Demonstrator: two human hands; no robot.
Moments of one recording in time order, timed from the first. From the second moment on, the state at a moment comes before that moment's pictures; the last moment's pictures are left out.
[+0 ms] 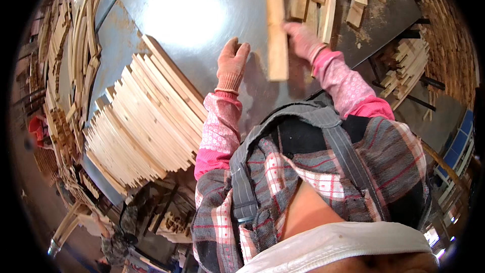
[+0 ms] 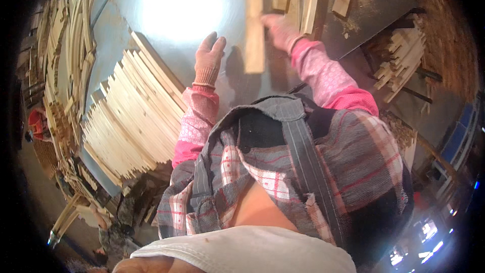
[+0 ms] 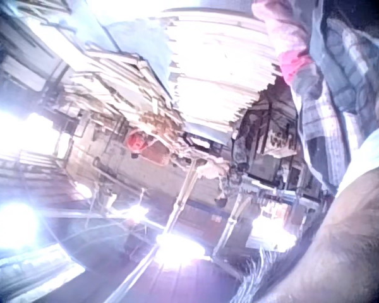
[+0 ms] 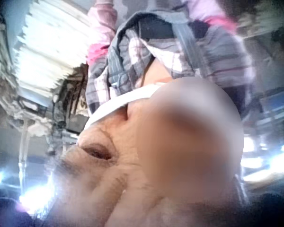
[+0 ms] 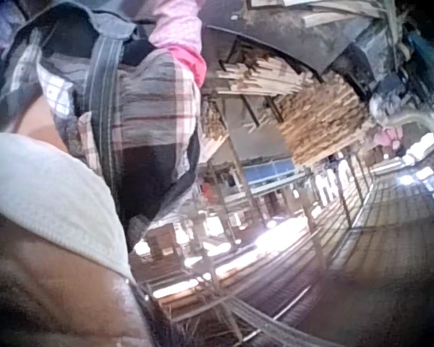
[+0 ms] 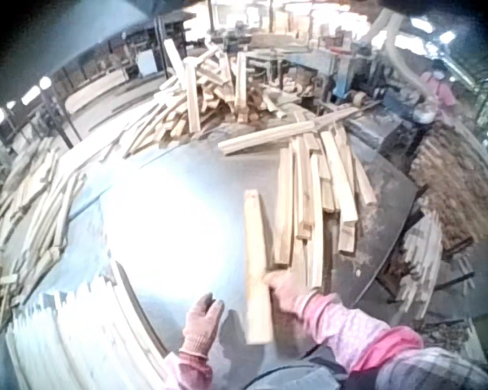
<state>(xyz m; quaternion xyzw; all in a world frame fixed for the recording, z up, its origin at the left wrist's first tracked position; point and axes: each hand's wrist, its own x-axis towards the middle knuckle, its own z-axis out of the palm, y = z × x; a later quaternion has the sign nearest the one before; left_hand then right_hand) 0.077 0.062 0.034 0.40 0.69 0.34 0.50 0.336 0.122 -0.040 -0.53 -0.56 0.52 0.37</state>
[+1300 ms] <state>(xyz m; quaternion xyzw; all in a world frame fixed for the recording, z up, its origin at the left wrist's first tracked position) 0.073 0.043 -0.005 0.34 0.81 0.30 0.38 0.390 0.094 0.081 -0.80 -0.44 0.29 0.29</state>
